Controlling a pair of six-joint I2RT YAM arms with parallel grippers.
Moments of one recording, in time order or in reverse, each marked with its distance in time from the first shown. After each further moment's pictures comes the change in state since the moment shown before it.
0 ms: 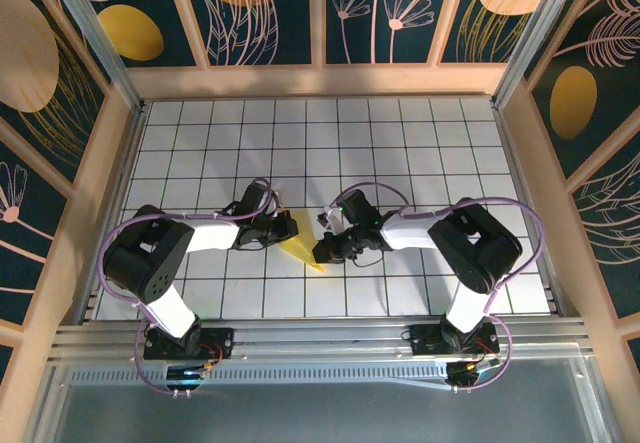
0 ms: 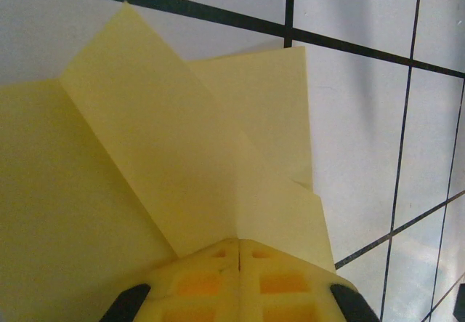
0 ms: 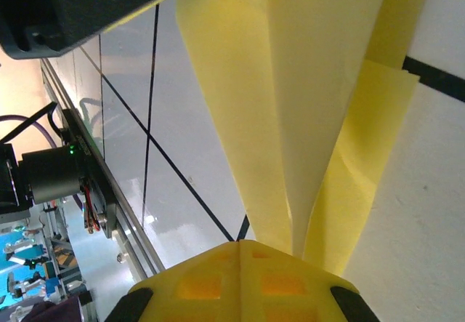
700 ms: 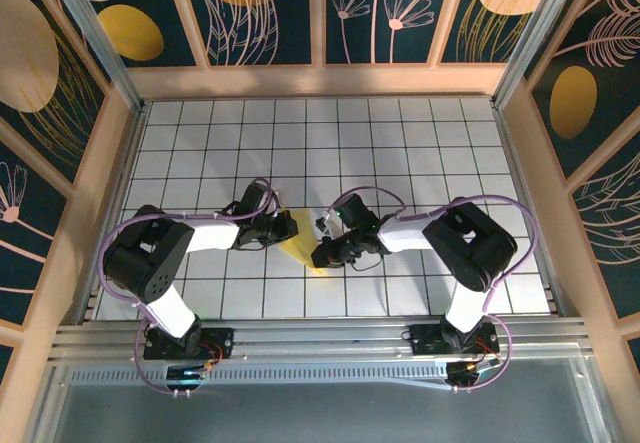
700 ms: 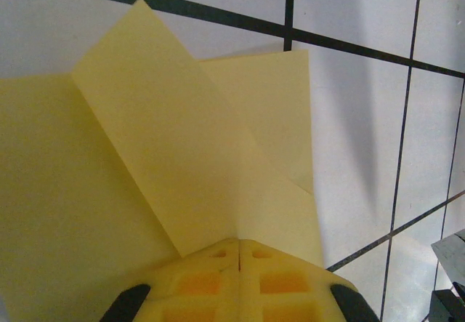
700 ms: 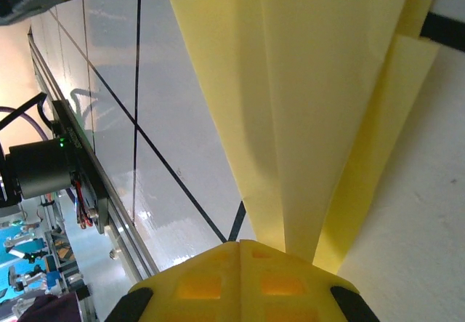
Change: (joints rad) left arm 0.000 0.000 0.000 0.000 0.000 0.000; right arm 0.023 0.024 -0.012 0.029 0.001 0.011
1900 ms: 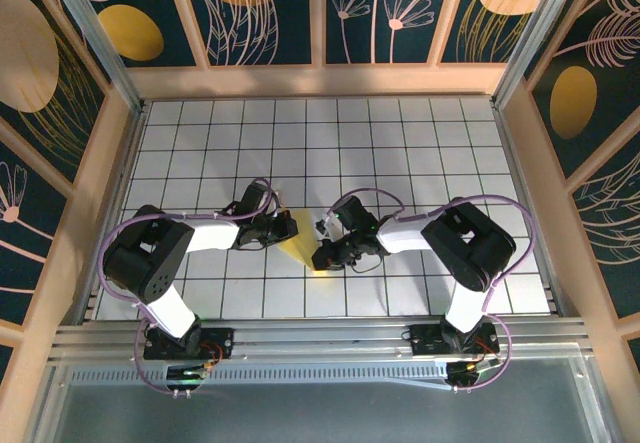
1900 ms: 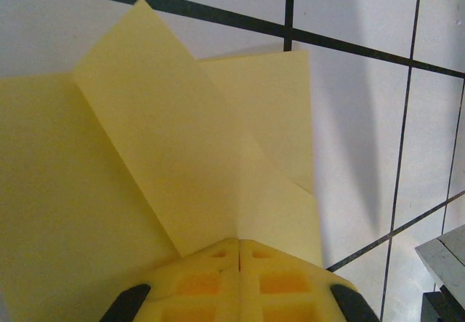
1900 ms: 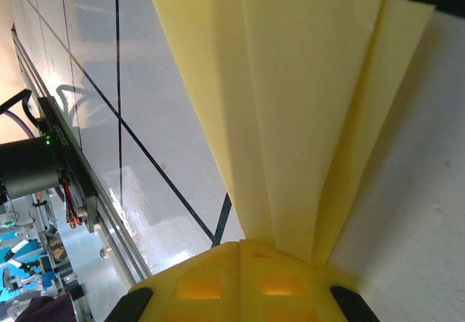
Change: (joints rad) left arm 0.000 0.000 0.000 0.000 0.000 0.000; right arm 0.011 0.005 -0.003 -0.023 0.019 -0.005
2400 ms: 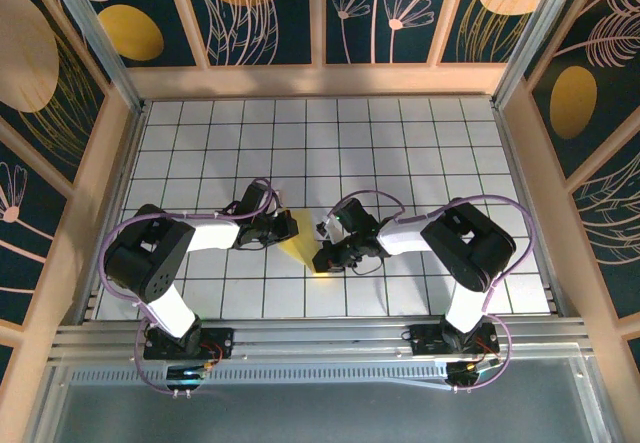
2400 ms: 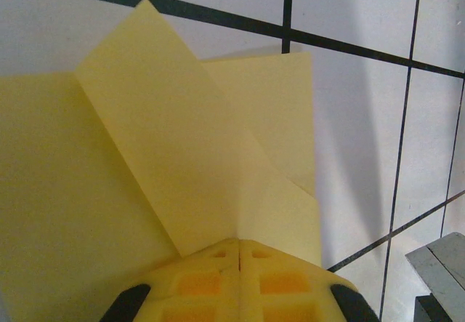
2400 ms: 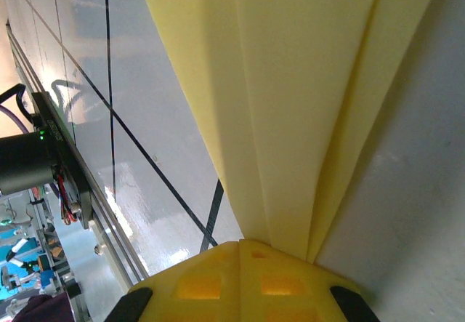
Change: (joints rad) left arm 0.000 0.008 0.006 0.000 0.002 0.000; right arm 0.005 0.000 -0.020 0.014 0.002 -0.001
